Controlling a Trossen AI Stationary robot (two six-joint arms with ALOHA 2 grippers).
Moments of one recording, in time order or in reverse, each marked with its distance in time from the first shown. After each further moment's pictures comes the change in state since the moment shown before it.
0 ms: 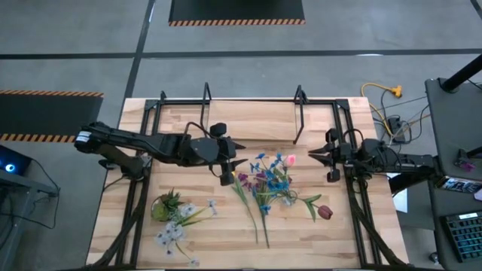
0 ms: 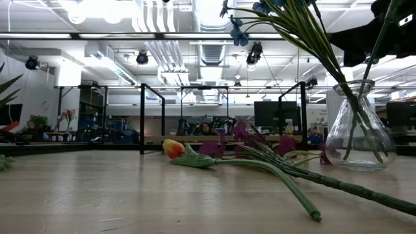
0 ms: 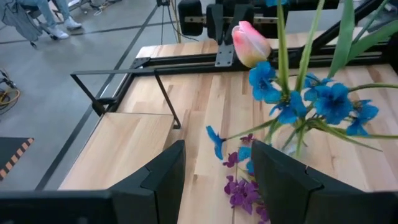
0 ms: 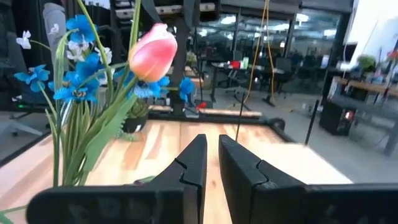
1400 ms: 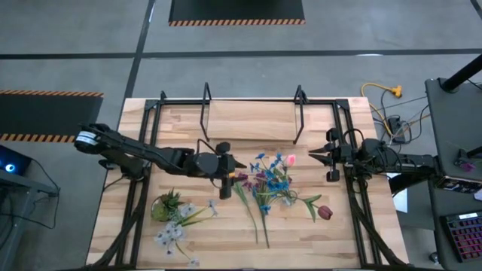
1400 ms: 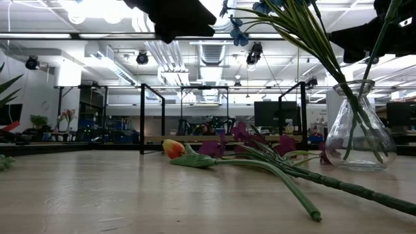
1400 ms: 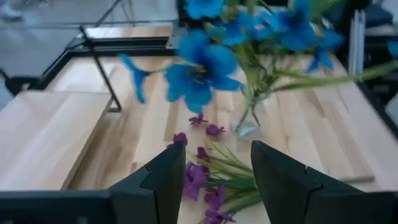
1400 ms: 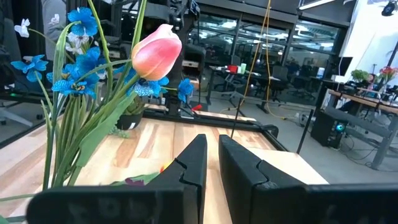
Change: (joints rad) left arm -0.031 0.000 -0.373 0.426 0.158 -0.085; right arm 0.000 0.000 0.001 0.006 -0.001 -0.075
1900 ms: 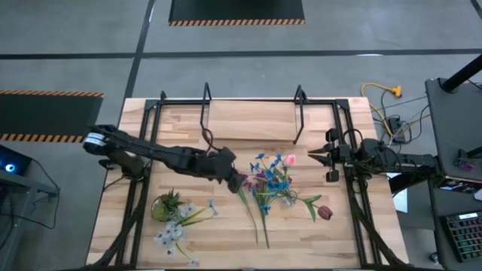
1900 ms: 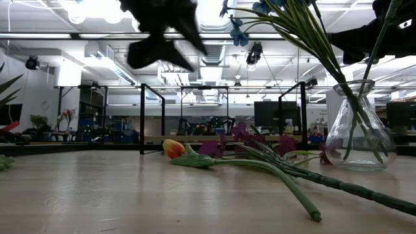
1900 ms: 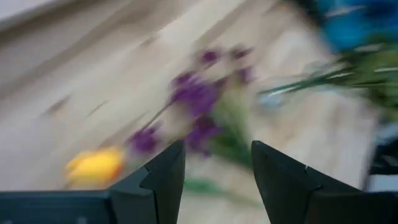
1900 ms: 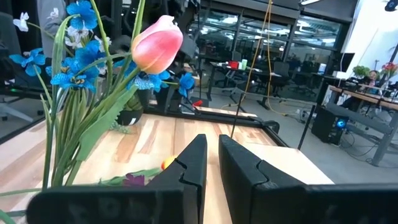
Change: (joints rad) left arm 0.015 0.107 0.167 -0.451 -0.011 -0.847; right arm 0.000 0.013 0.000 -0.006 0.000 0.000
